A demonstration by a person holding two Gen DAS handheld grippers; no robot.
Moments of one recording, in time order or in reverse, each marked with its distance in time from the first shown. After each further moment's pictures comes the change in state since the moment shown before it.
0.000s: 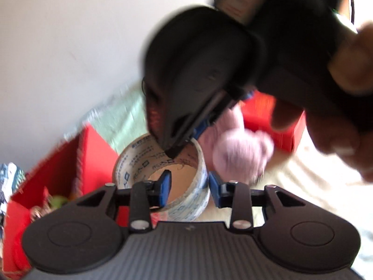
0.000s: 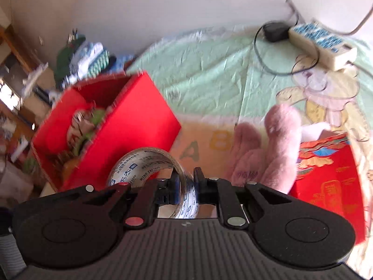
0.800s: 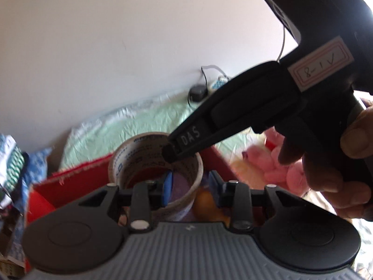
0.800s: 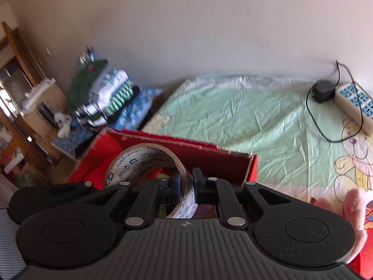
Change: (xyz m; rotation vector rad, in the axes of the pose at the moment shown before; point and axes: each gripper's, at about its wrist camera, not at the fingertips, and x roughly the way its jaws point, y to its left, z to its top) left arm -0.012 0.209 -0.044 -0.214 -0.034 -0.171; right arm 0.081 0.144 0.069 -0.079 -0.034 -0.065
